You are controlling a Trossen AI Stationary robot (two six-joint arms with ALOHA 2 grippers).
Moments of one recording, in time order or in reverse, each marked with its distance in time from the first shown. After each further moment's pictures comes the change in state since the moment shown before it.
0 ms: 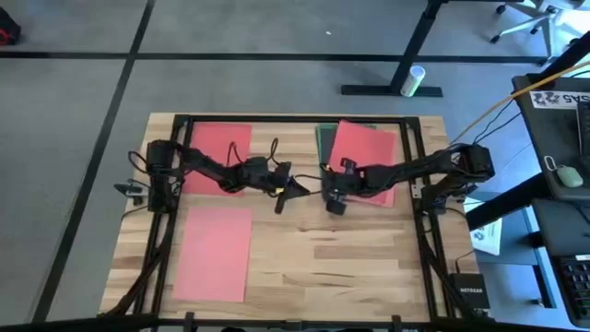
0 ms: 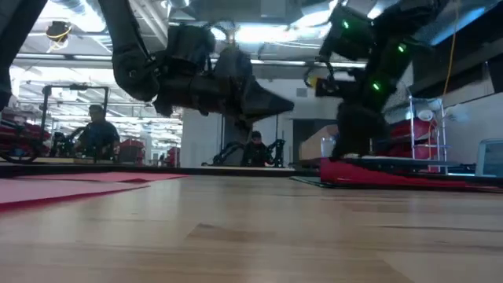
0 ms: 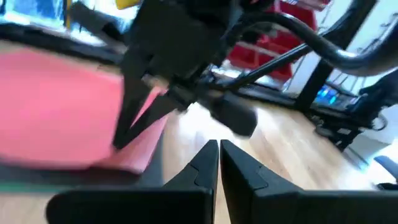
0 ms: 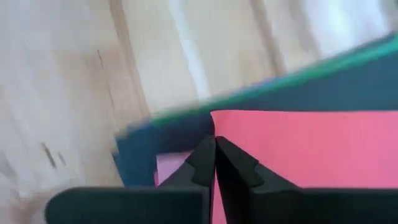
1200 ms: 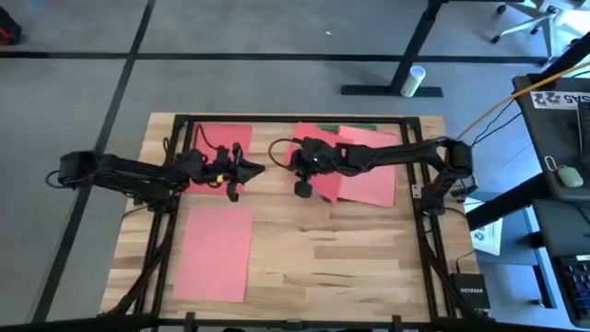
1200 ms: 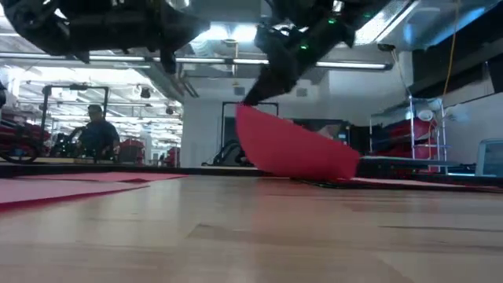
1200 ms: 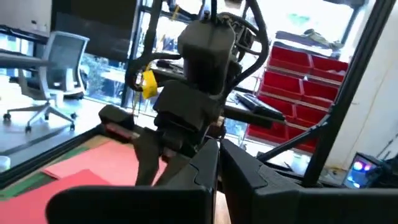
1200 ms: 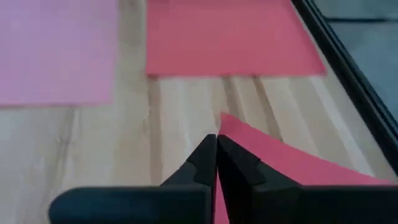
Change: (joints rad) left arm 0.009 -0.811 -0.426 -0.129 -0.266 -0.022; right arm -0.133 0.222 0.407 0.245 -0.340 -0.252
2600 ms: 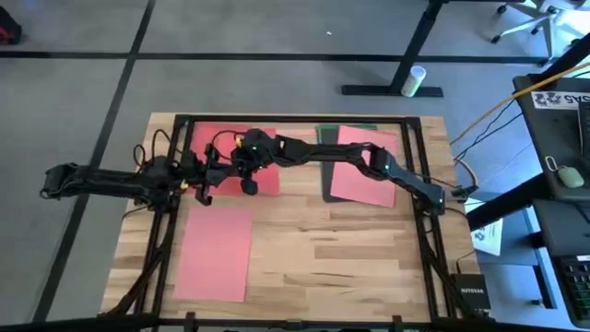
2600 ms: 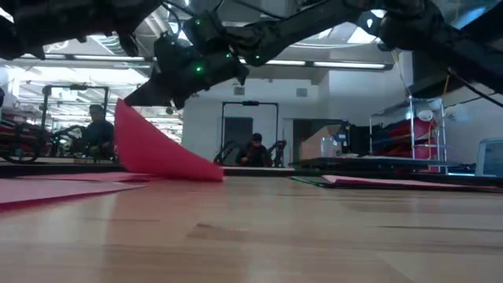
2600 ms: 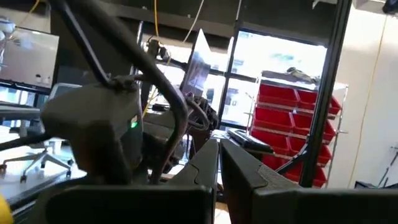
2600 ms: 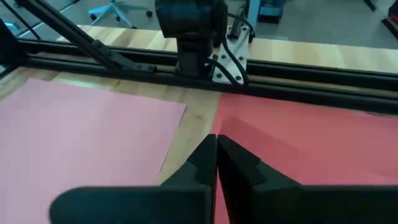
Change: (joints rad) left arm -0.065 -0.447 -0.167 -0.091 -0.063 0.063; right arm -0.031 0.707 0.913 -0.027 -0.411 -0.057
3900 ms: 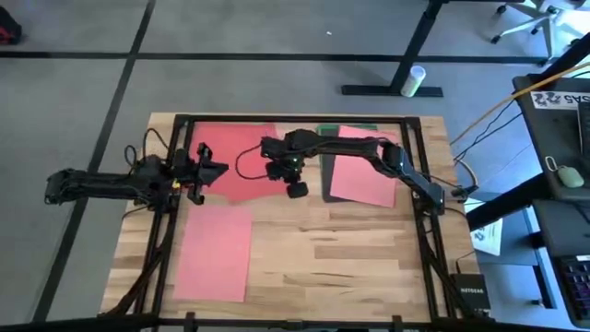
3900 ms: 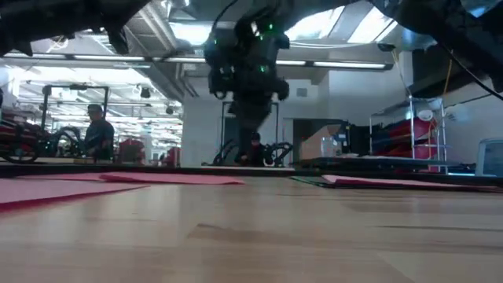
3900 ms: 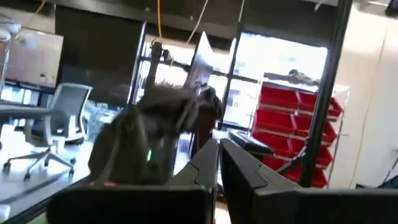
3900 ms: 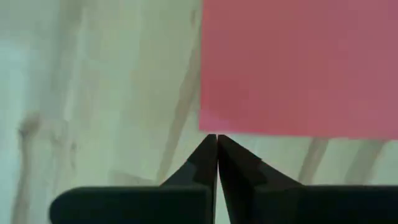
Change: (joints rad) left arm 0.000 -0.173 0.002 -0.192 -0.010 -0.002; right arm -0.011 -0.150 -0.093 -1.020 0.284 -0.305
